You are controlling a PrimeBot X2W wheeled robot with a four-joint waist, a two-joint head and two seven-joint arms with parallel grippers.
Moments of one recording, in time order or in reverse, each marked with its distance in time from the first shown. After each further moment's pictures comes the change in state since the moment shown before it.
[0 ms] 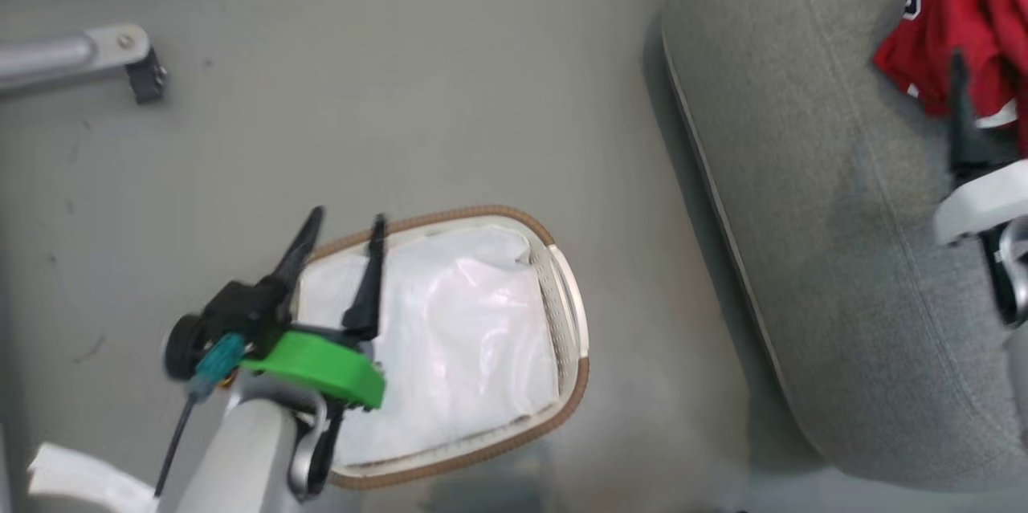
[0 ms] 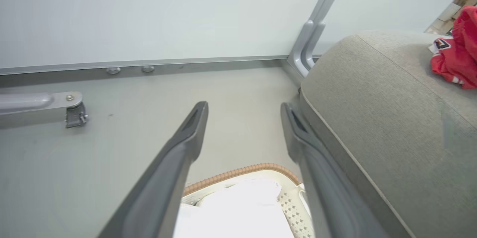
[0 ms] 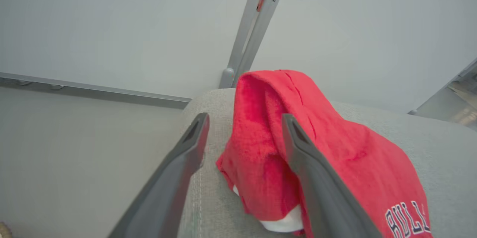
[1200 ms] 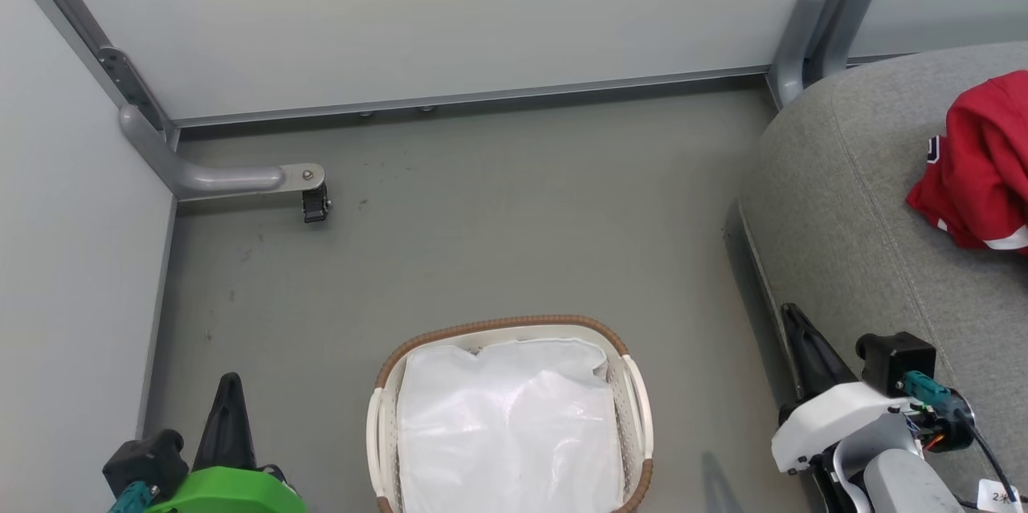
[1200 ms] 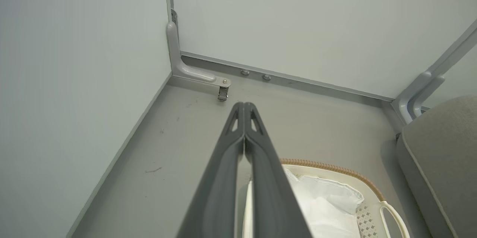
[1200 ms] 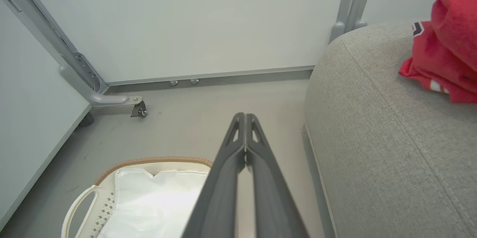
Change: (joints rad) left arm 0.289 -0.086 0.359 0.030 0.046 0.010 0.023; right arm 0.390 0.263 0.120 -0.019 0.128 0.000 0.026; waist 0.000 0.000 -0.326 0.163
